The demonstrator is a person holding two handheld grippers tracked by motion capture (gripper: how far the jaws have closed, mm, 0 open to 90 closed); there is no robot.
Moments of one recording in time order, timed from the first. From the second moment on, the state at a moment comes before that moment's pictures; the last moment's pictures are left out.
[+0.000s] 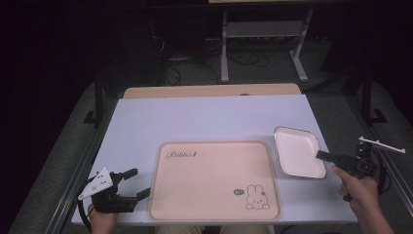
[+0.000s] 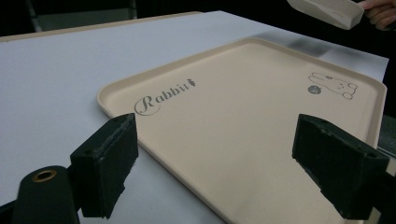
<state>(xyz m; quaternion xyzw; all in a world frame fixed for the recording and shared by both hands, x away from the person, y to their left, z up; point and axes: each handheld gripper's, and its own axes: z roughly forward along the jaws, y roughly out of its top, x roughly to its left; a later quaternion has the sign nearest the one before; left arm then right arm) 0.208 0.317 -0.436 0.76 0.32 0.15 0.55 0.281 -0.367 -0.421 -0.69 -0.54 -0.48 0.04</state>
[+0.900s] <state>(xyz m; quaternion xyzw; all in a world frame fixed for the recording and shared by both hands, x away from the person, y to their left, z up) 0.208 0.318 -0.435 0.75 0.32 0.15 0.55 0.251 -0.323 -0.403 -0.65 -0.55 -0.51 0.05</state>
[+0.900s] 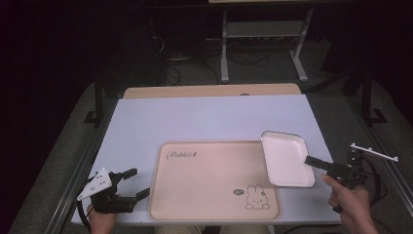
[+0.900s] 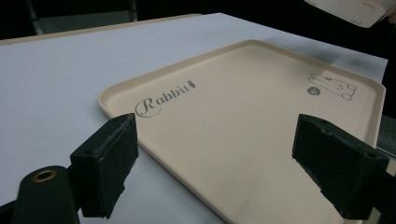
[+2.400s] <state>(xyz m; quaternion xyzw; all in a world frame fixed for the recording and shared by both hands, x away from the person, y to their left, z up) 0.207 0.320 -0.435 0.75 0.33 0.15 0.55 0.271 -0.176 -0.408 -0.62 -0.58 -0.52 0.04</state>
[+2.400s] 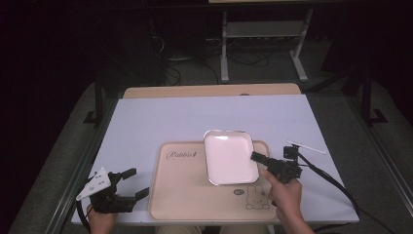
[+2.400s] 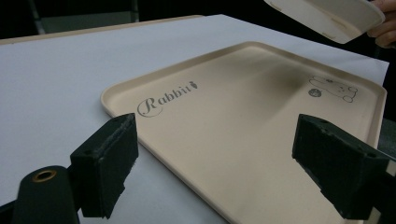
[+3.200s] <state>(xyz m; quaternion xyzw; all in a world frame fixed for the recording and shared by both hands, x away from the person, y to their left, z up) 0.207 0.320 -0.436 0.75 0.33 0.15 0.56 0.268 -0.129 -0.456 -0.66 -0.58 -0.47 0.01</state>
